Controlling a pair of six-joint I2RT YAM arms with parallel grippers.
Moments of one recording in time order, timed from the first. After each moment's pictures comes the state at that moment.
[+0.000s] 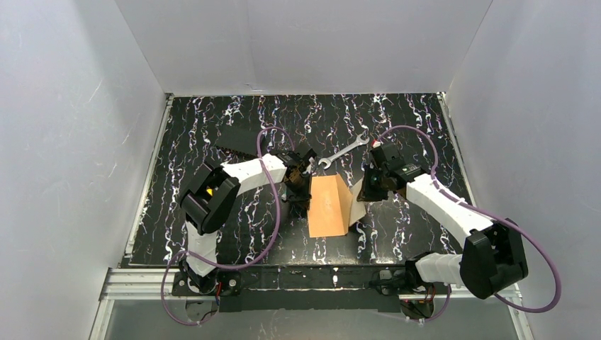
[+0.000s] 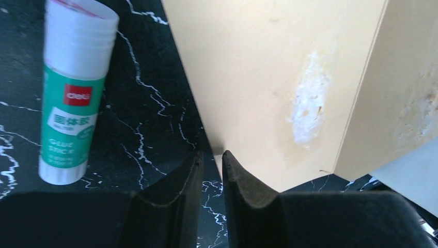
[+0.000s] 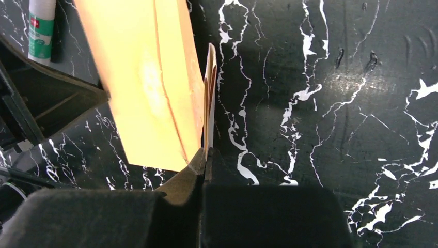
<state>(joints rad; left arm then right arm) -0.76 1.92 1.29 -0.65 0.15 -0.65 0.46 1.26 0.85 -0.66 -0.12 0.55</state>
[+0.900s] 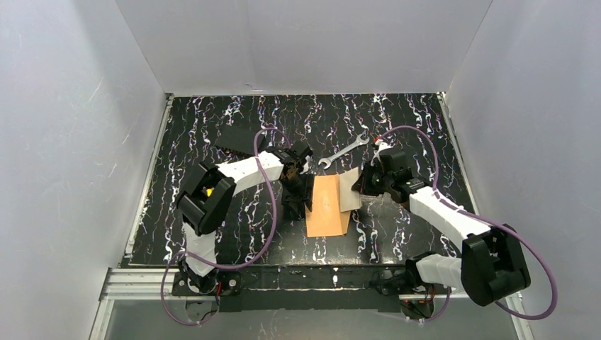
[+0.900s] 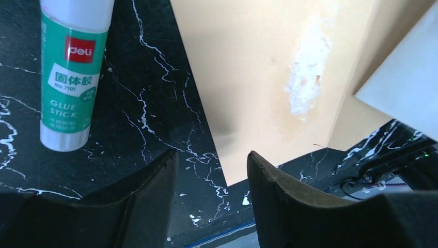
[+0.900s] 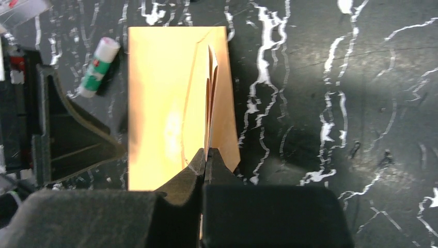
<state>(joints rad) -0.74 1.88 1.30 -0.74 0.23 -0.63 0.42 1.20 0.68 -0.23 -0.23 0.48</state>
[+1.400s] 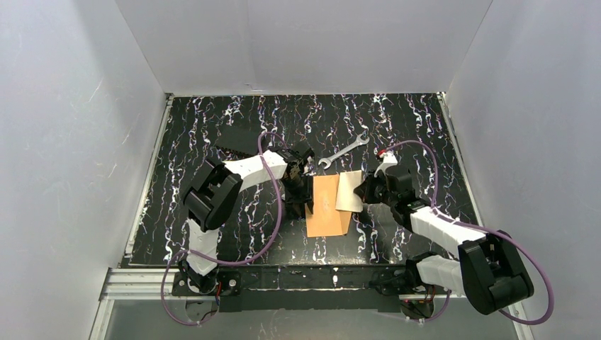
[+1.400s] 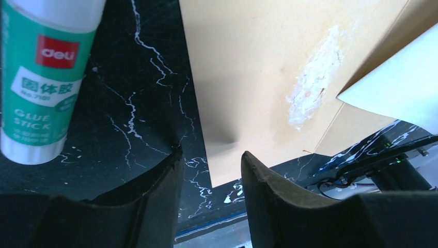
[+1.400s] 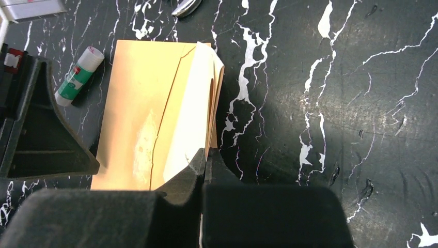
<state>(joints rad) -0.74 1.95 1.32 -0.77 0.27 -0.73 0.39 1.16 0.40 0.19 -0.20 0.40</state>
